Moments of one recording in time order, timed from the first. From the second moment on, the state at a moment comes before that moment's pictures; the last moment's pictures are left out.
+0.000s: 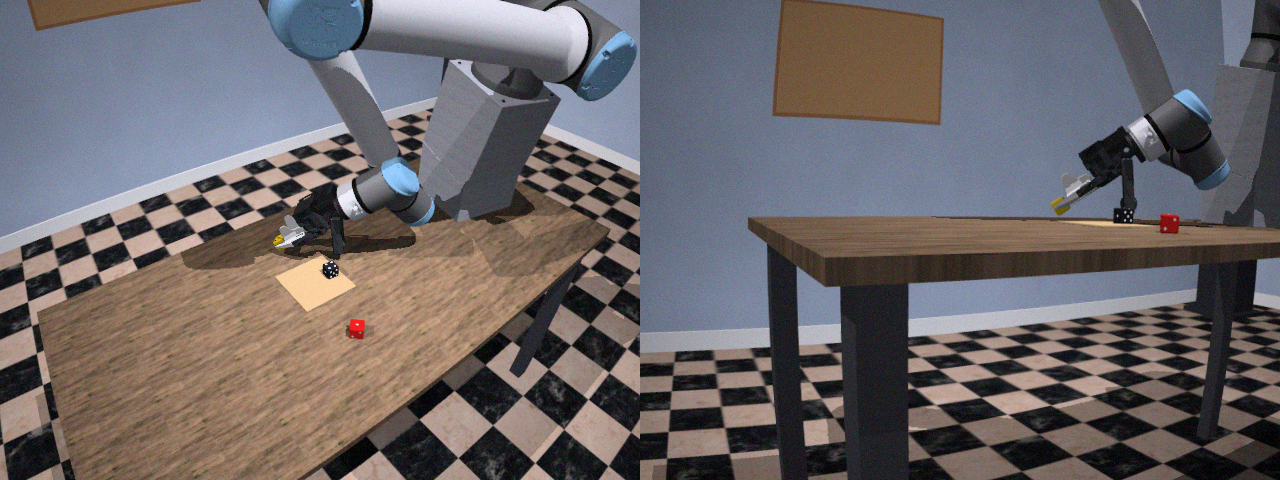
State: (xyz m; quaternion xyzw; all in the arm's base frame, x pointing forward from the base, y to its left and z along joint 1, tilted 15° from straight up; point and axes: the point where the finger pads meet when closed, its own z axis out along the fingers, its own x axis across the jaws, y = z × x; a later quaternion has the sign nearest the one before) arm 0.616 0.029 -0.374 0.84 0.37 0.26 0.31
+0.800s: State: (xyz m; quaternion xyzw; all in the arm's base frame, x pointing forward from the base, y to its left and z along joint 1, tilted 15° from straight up) arm 0.616 0.031 -0.379 0.84 0.37 0.26 0.31
